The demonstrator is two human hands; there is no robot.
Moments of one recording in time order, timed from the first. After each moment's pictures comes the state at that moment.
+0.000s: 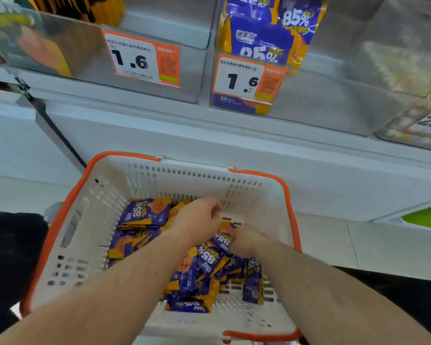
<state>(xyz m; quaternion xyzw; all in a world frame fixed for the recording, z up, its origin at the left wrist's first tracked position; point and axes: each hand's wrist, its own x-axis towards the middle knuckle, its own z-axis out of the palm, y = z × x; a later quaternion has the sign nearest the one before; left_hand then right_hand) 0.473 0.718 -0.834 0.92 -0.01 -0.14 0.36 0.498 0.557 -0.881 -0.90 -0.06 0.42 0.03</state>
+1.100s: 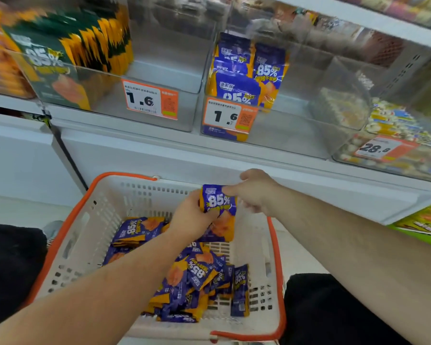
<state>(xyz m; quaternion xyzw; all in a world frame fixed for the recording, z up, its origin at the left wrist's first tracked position) 0.466 0.711 -0.782 0.83 0.08 -0.03 0.55 0.525 0.571 -0.685 -0.88 0.09 0.26 0.39</state>
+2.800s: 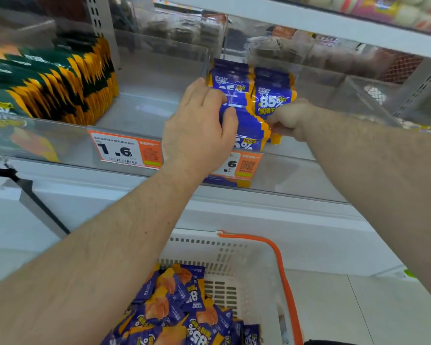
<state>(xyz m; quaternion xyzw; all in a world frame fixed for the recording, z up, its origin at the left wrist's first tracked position) 0.622 0.724 -0.618 0.89 -0.03 0.38 0.26 0.761 0.549 -0.598 -0.87 0.12 0.04 0.47</state>
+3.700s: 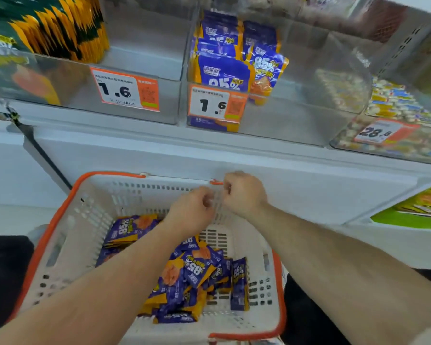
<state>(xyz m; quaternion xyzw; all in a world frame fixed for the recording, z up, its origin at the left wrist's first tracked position) 0.488 0.703 -0.783 0.91 0.00 -0.09 0.40 0.545 0.555 -0.771 -0.98 -0.18 -0.05 0.12</state>
